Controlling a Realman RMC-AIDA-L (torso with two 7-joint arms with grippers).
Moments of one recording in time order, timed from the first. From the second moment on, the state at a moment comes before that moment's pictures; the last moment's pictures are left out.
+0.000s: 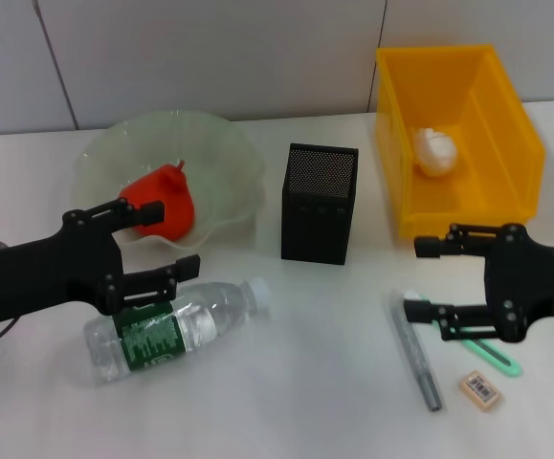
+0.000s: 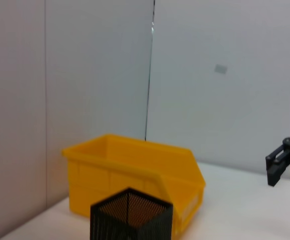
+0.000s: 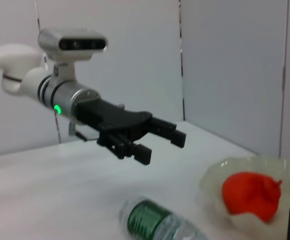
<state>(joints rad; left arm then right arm) -0.36 -2.06 1.06 0.87 1.59 1.46 -1.33 0.24 2.07 2.24 1.14 1.34 -1.69 1.43</state>
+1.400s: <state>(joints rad) -0.50 -2.07 1.36 1.04 2.01 1.17 -1.85 0.23 2.08 2.44 1.11 1.13 -1.78 1.41</state>
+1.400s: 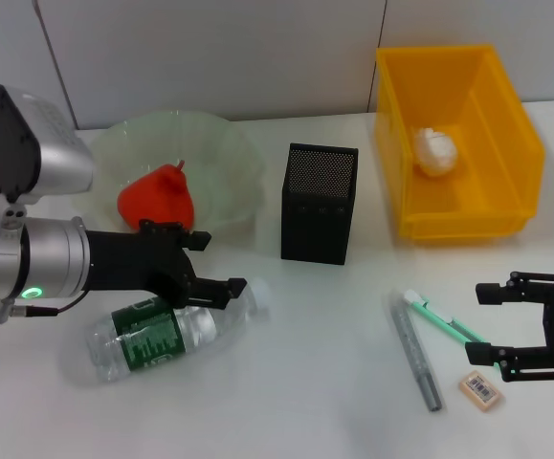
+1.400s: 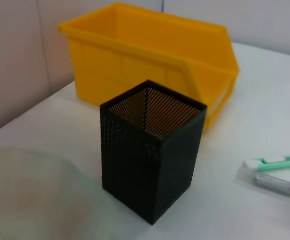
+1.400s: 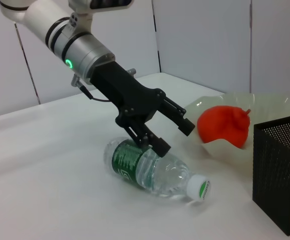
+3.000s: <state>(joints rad) -0.62 -2.08 1.64 0.95 2.12 0.96 -2.05 0.23 2.08 2.45 1.10 1.13 -1.79 1.40</state>
